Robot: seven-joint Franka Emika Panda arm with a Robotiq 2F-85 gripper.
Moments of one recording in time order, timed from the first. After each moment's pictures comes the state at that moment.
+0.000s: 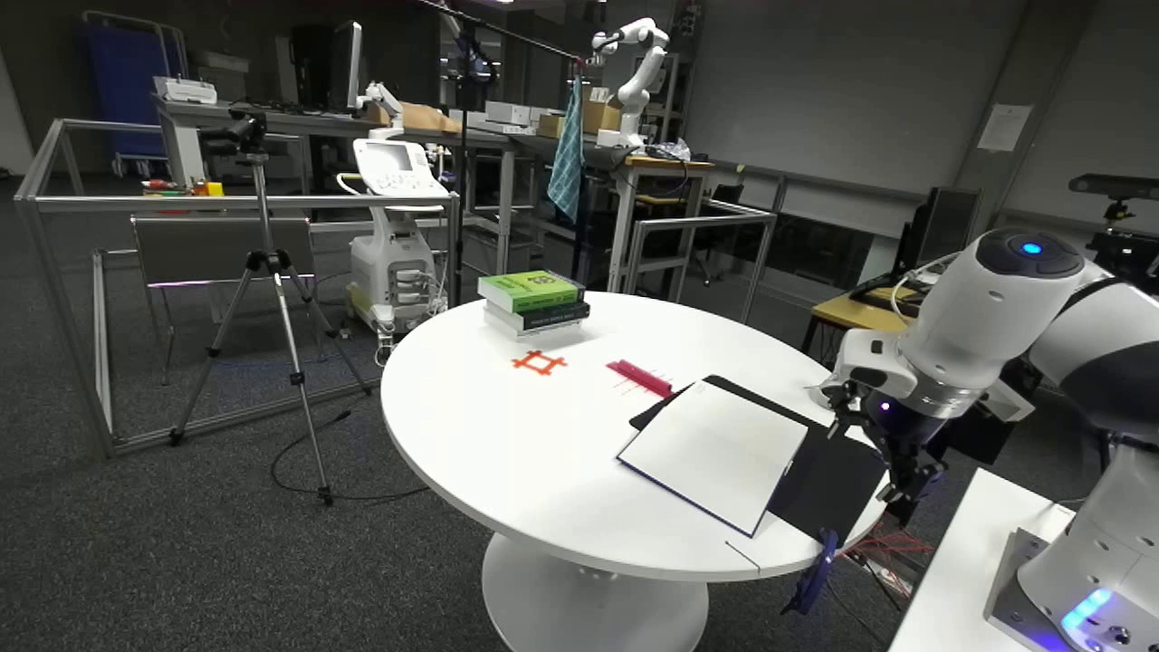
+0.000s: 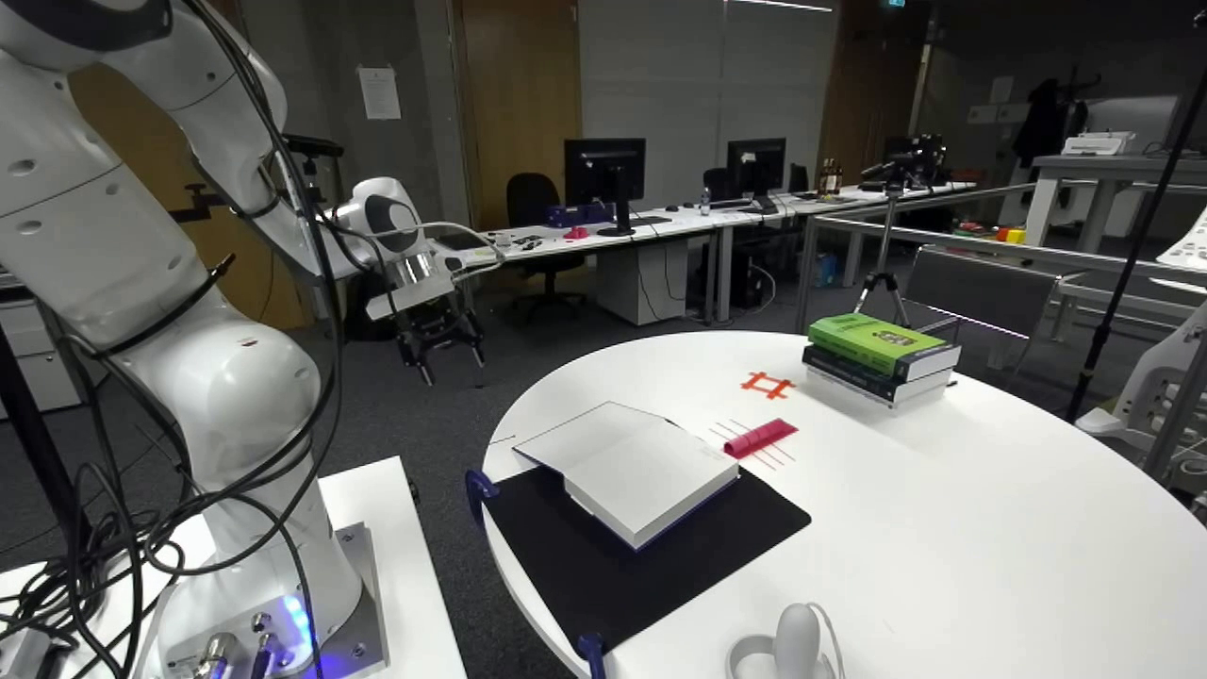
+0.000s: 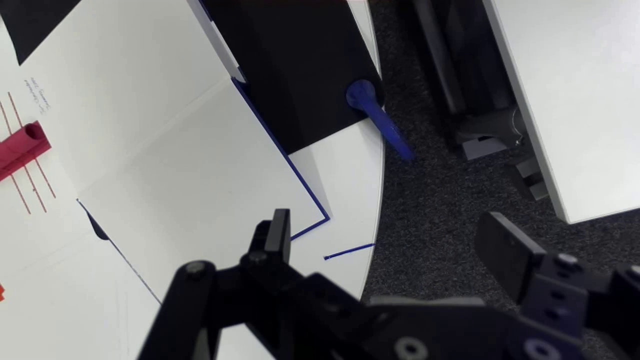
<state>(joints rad) 0.46 -0.38 0.41 -2.77 -0.28 2.33 -0.13</state>
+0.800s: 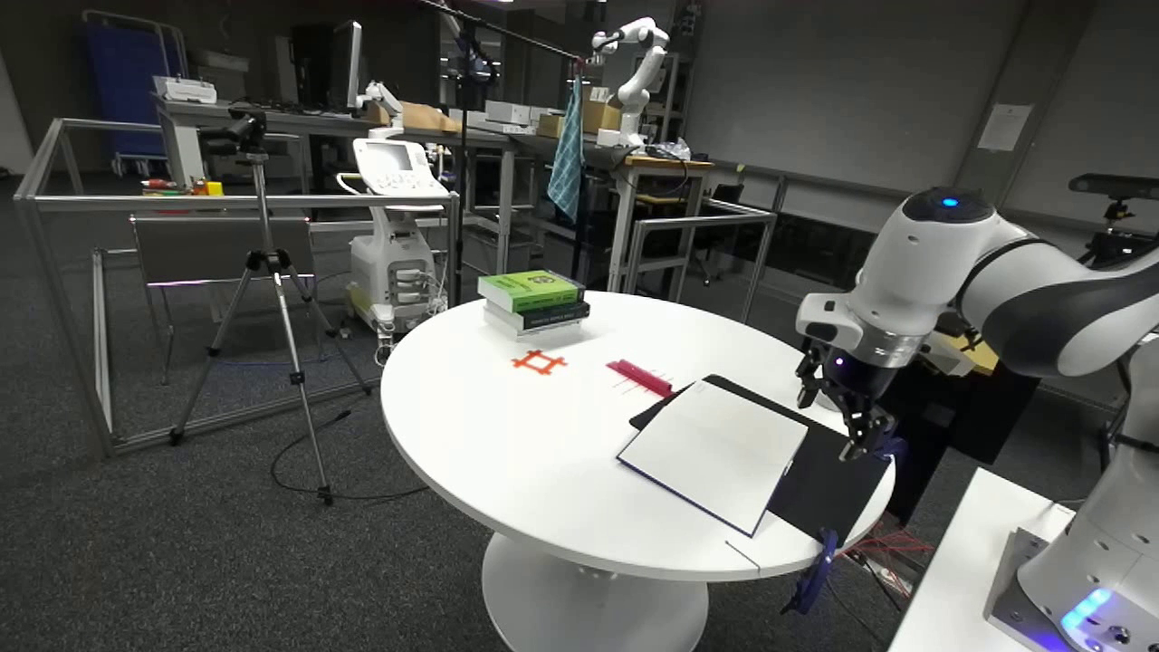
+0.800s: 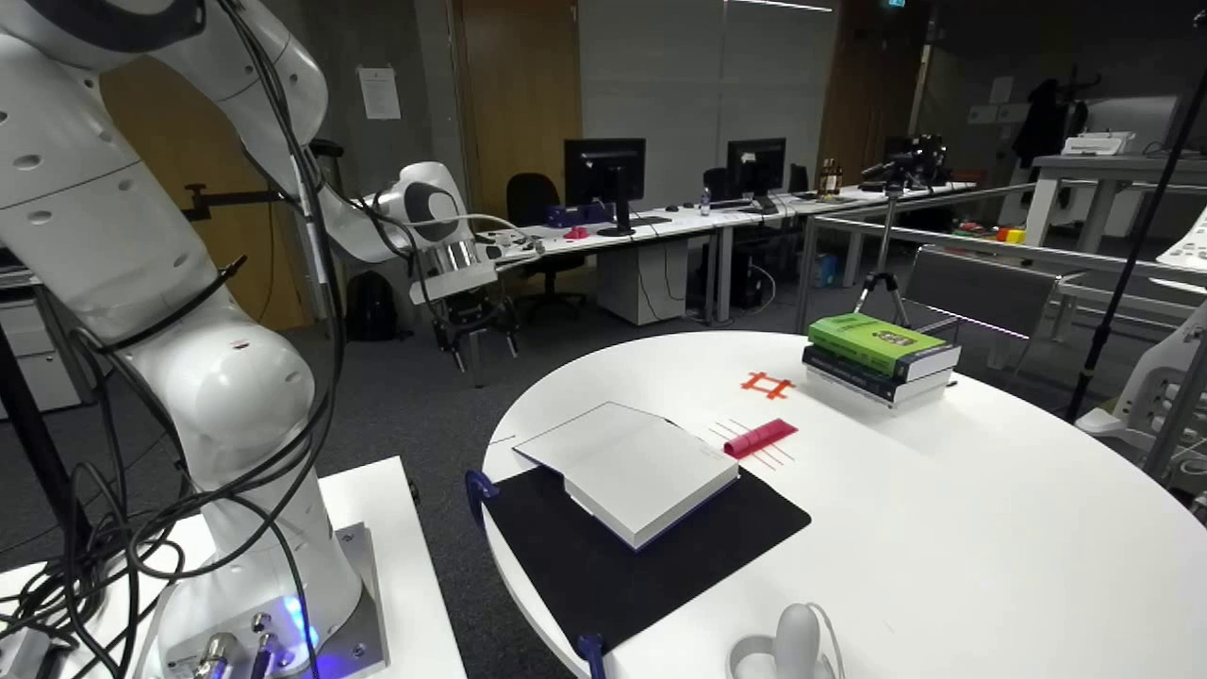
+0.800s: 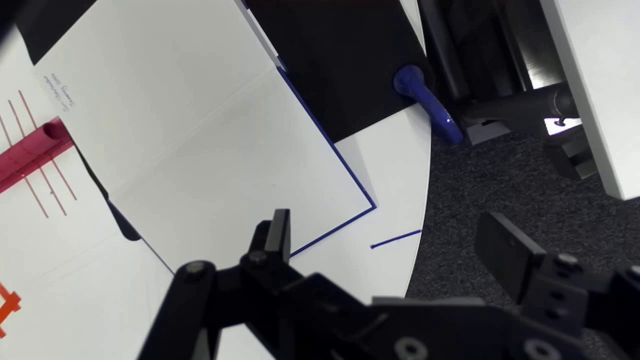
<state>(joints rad) 0.40 -0.31 0.30 -2.68 -0.29 2.34 -0.27</state>
